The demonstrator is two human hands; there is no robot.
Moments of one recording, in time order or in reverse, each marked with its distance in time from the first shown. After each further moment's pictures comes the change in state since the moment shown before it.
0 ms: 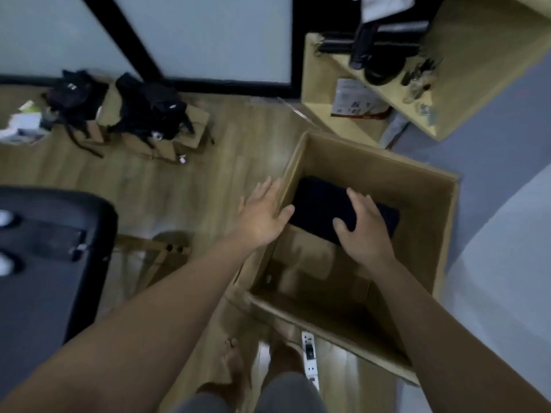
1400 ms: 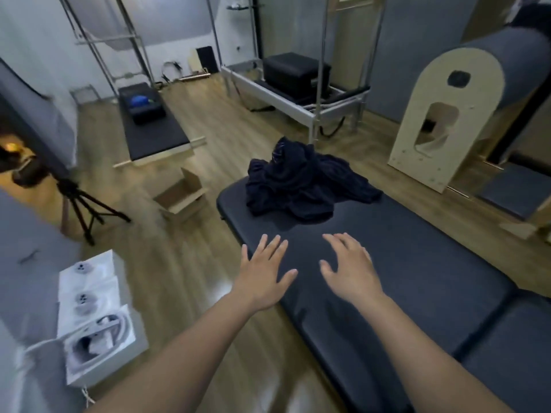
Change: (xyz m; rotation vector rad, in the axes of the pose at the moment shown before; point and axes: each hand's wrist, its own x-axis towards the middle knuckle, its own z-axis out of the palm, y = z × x) left_hand -1.089 -0.290 0.168 -0.420 1.017 -2.016; right_hand -0.935 -0.460 0.564 -0.520 -1.346 -2.153
